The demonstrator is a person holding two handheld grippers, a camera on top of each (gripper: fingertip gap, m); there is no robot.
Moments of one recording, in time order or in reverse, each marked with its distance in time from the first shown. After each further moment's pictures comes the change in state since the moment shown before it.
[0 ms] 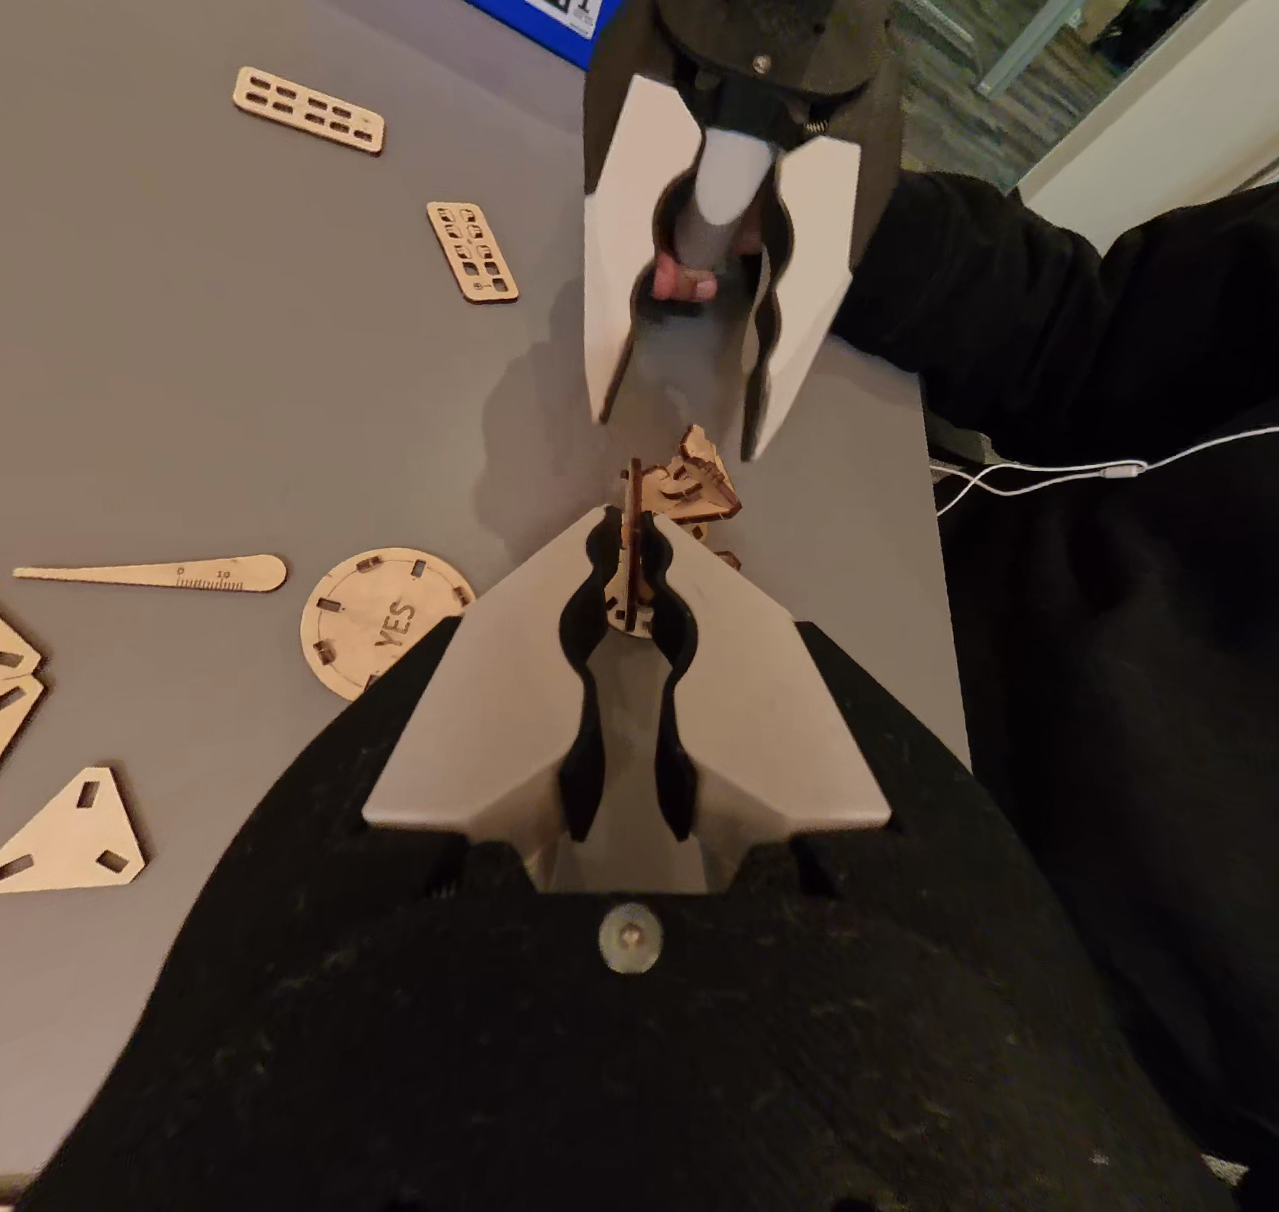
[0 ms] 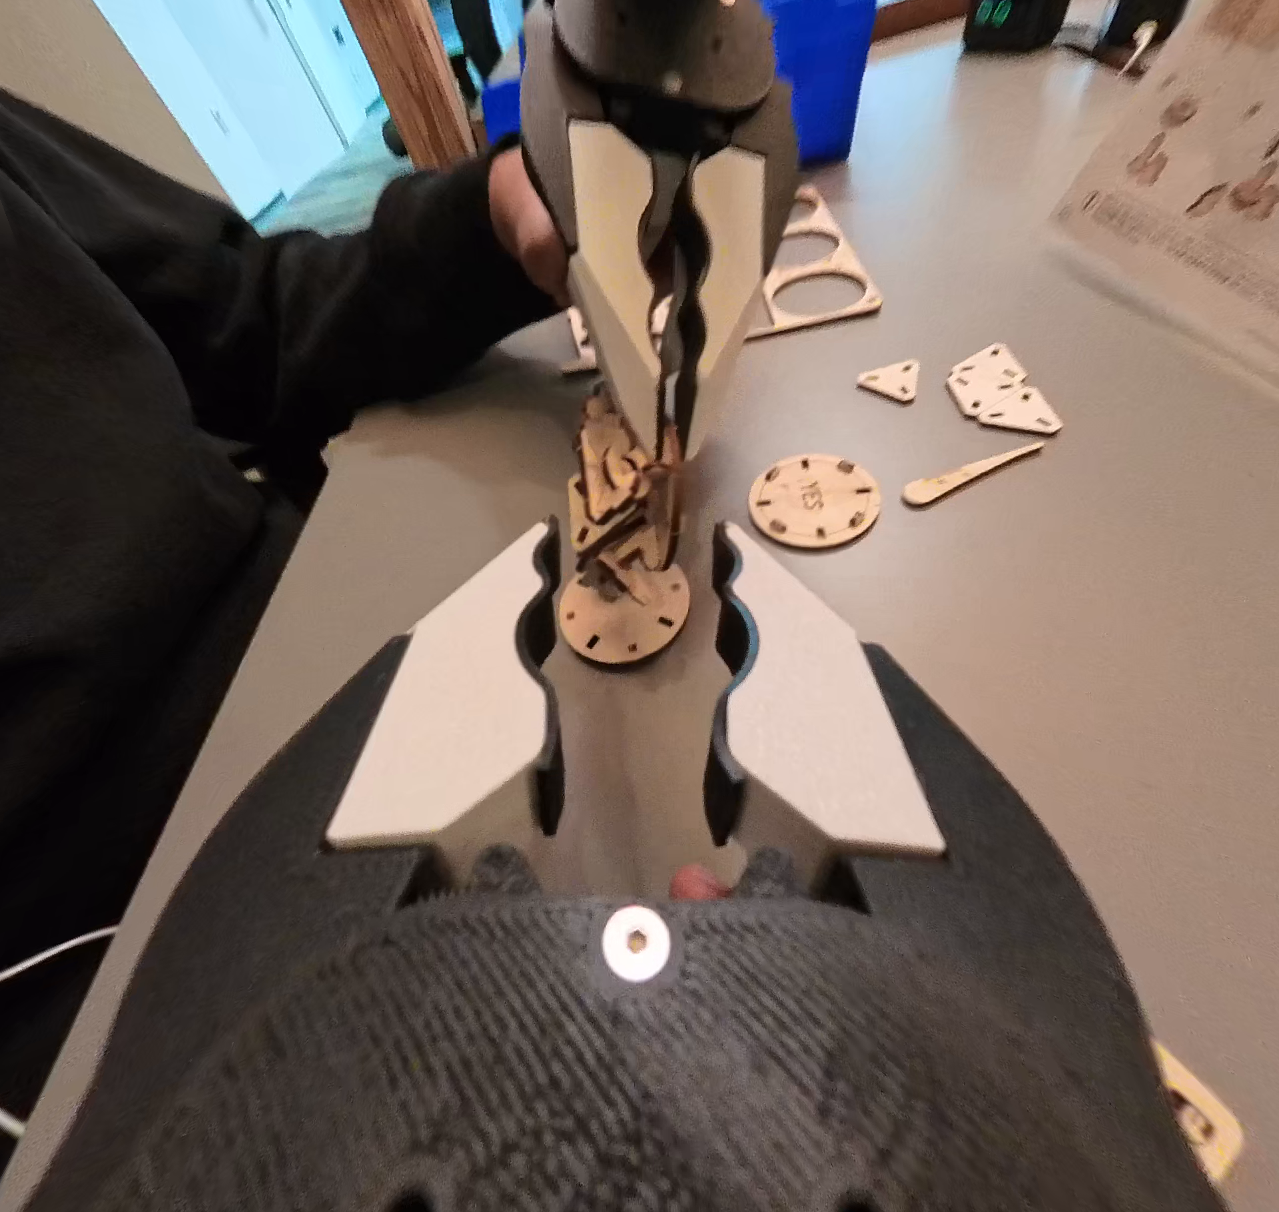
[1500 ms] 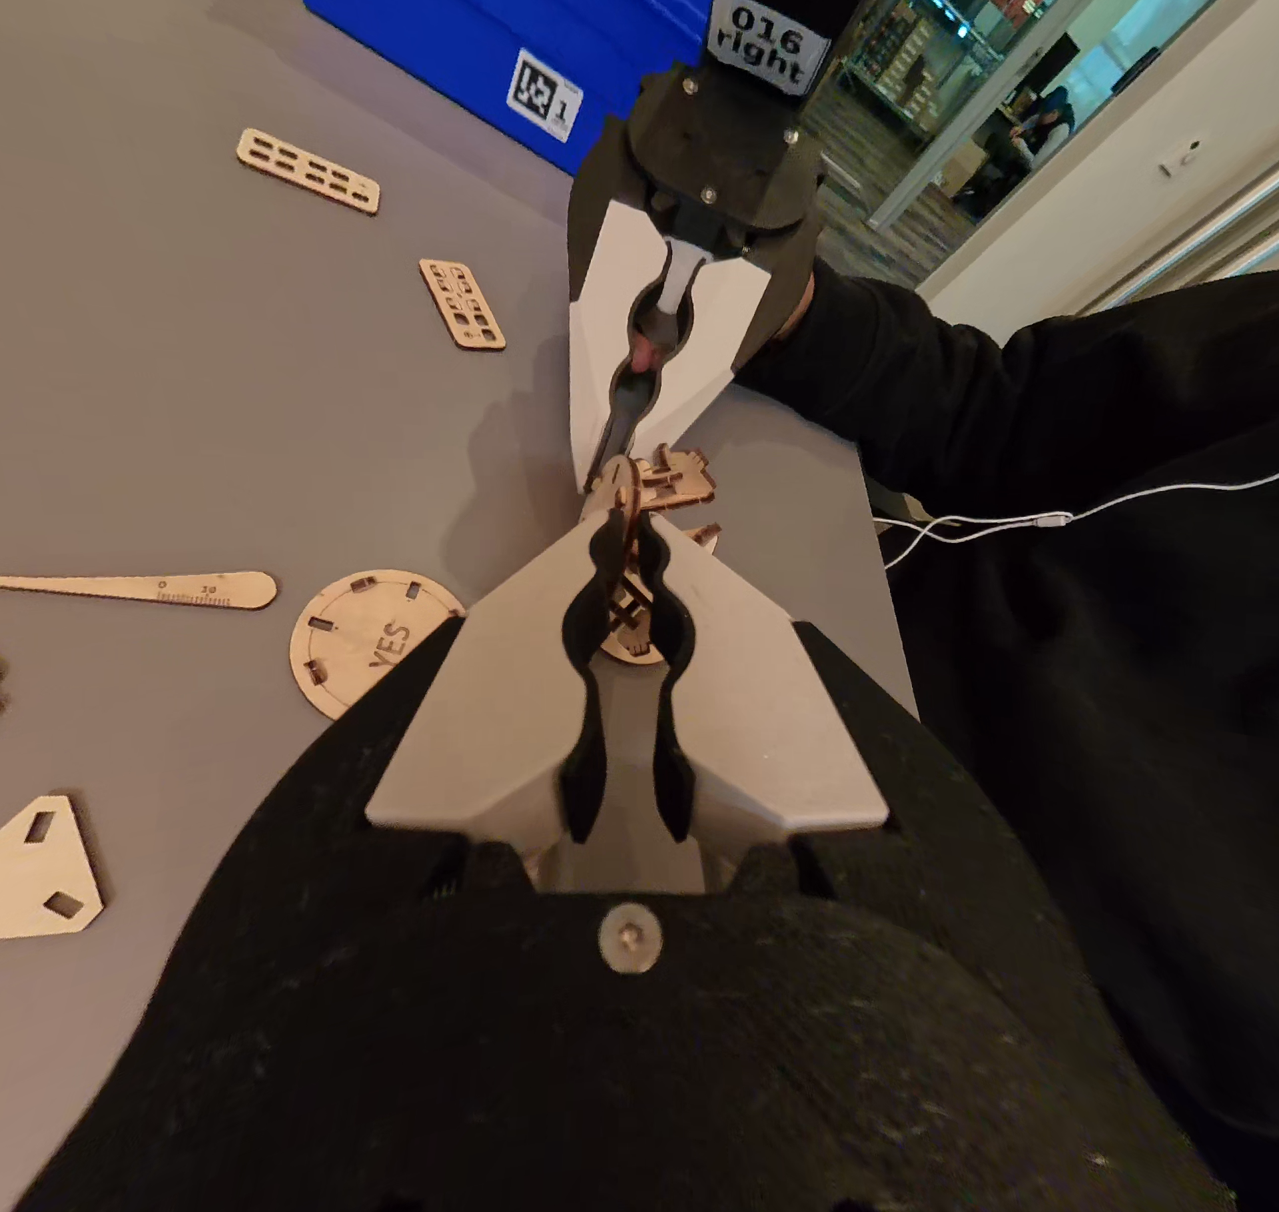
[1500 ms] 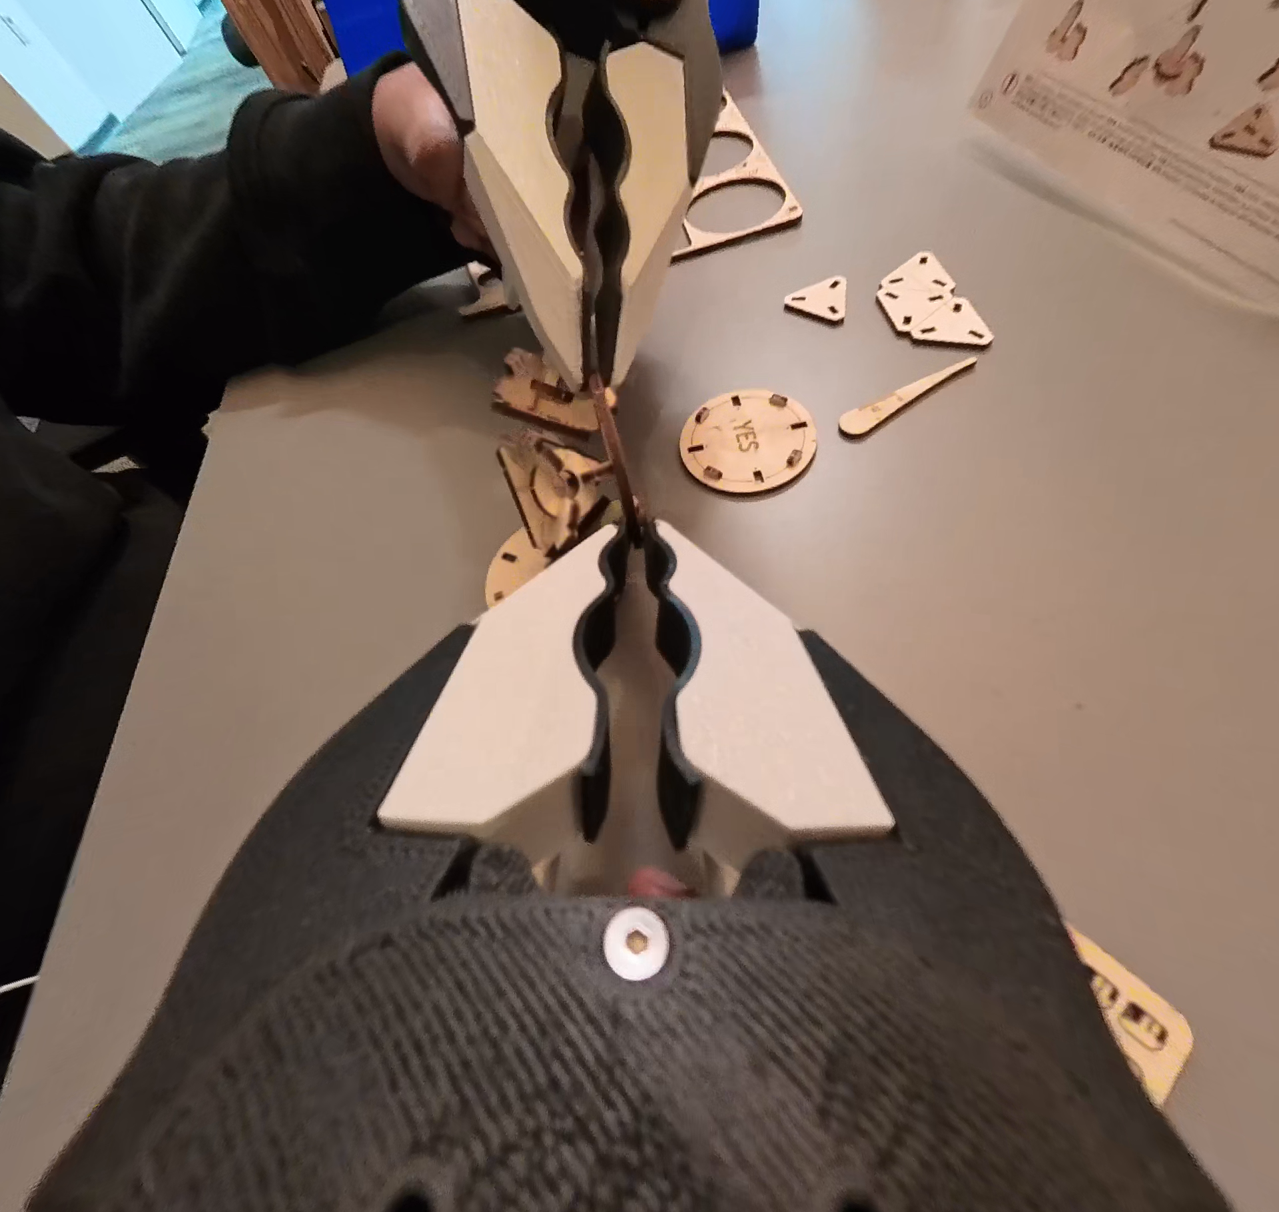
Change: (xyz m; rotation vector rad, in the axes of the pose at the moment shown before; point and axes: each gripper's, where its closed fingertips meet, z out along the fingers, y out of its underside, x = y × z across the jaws) left arm -0.003 -0.008 -0.005 0.127 0.103 -0.064; right arm 0.023 0.020 0.010 -0.123 0.136 0.043
